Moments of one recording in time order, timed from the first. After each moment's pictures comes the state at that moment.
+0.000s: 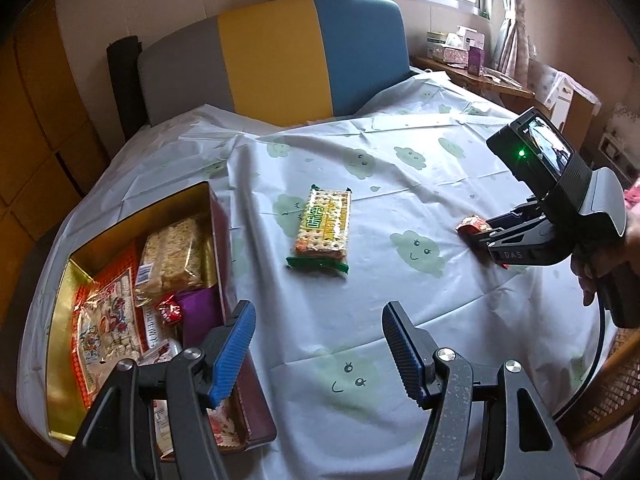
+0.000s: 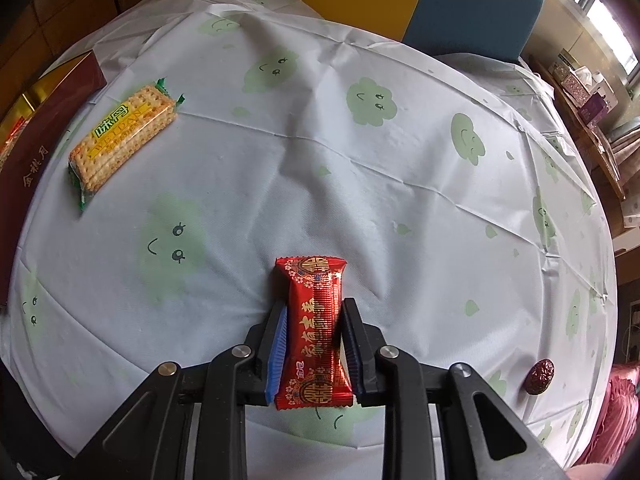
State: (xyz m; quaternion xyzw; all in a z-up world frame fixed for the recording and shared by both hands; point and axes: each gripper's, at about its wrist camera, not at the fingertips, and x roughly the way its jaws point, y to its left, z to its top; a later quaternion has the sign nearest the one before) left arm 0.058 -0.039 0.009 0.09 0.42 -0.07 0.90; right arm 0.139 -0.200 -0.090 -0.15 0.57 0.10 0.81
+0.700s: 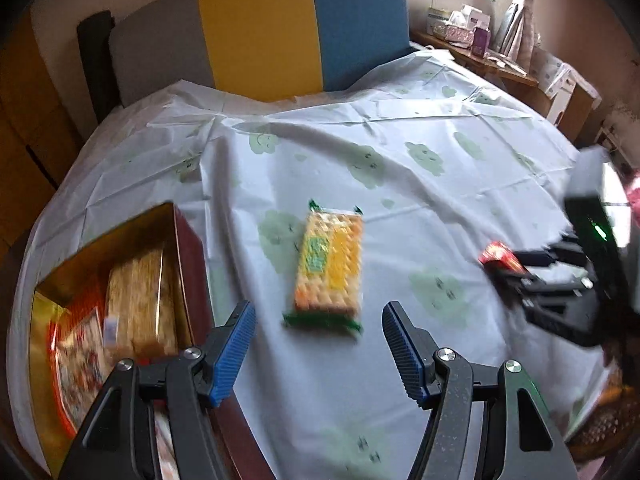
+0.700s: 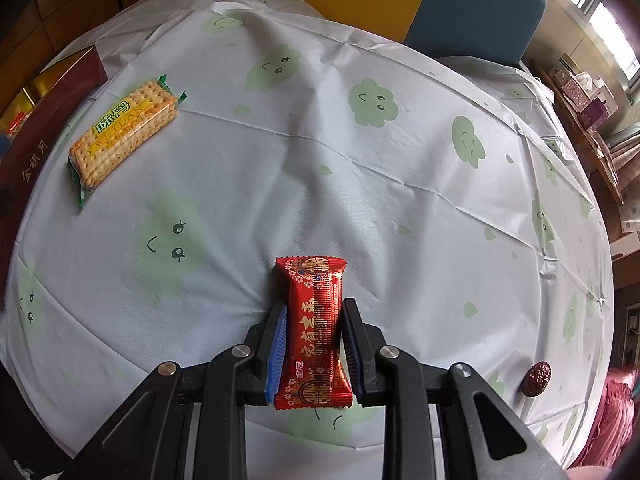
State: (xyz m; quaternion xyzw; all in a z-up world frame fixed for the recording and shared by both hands) left arm 0.155 -0.042 -0.001 0.09 0.48 -0.10 0.87; right arm 0.134 -0.193 -0.092 -0.16 0.56 0.10 0.80
